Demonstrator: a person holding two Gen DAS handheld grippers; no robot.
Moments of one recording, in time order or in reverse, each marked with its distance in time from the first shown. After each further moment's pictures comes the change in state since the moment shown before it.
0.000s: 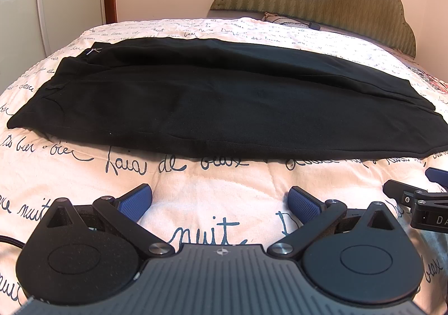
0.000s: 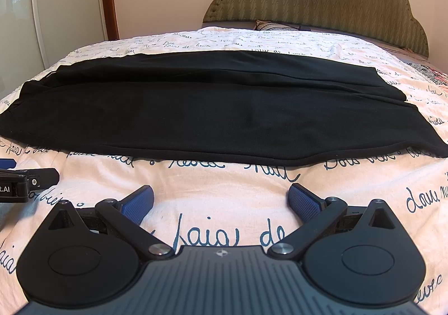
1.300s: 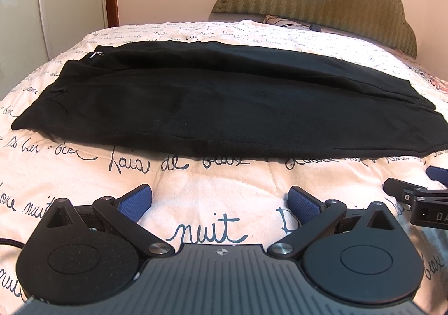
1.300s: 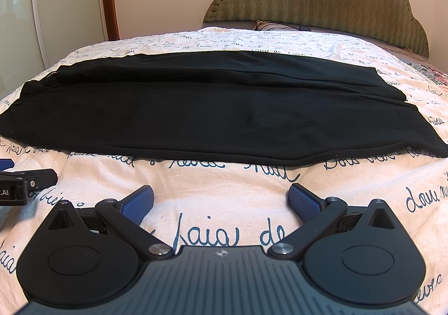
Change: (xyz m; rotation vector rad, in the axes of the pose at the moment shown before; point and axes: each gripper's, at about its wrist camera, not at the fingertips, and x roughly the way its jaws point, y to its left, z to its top) left arm -0.004 0.004 -0.001 0.001 -0.013 0.003; right arm -0.003 0.002 0.001 0.000 -0.002 0.002
